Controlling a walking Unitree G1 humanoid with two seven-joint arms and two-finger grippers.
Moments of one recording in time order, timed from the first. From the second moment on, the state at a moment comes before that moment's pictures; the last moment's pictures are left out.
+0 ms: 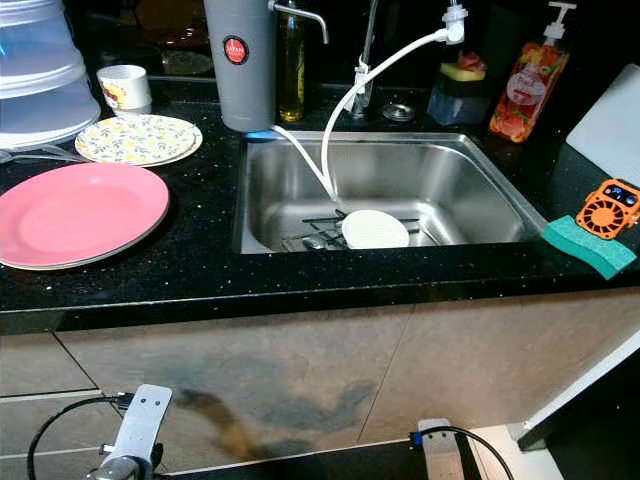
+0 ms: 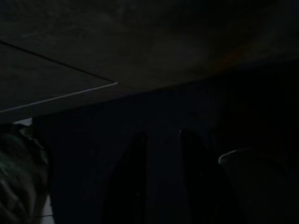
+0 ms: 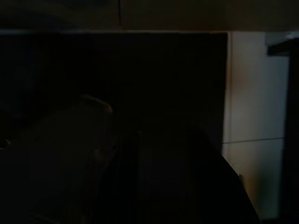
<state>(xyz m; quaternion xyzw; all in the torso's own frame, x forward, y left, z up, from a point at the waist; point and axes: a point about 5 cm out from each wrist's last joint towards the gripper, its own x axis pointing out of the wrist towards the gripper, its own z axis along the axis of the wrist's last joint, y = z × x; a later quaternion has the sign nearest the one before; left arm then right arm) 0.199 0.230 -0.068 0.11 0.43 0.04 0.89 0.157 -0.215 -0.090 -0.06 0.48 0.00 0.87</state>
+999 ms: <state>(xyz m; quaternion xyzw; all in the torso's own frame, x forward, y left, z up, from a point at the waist) 0.167 0.225 -0.083 0.12 0.47 -0.04 0.87 0.160 -0.213 -0.090 -0.06 0.48 0.01 0.87</state>
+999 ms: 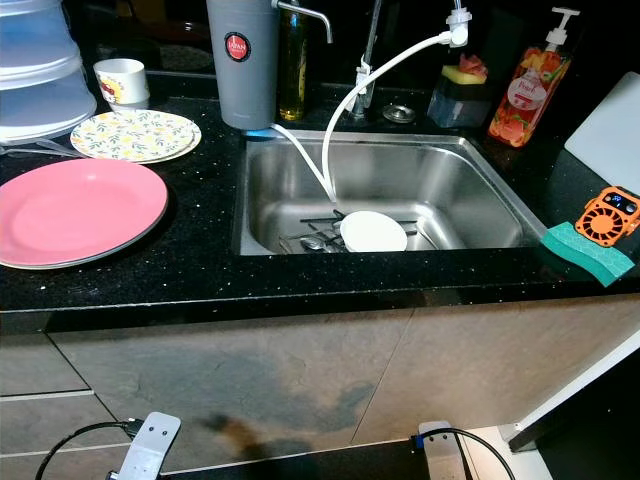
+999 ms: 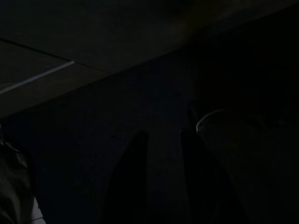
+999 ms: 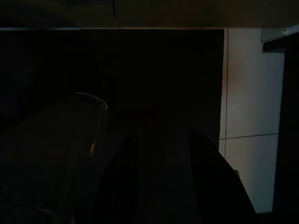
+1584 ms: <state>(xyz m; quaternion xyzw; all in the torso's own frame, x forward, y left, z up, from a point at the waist) 0.156 0.231 -0.087 0.13 0.49 -0.03 0.86 0.157 -0.212 -0.091 -0.06 0.49 0.01 0.87</state>
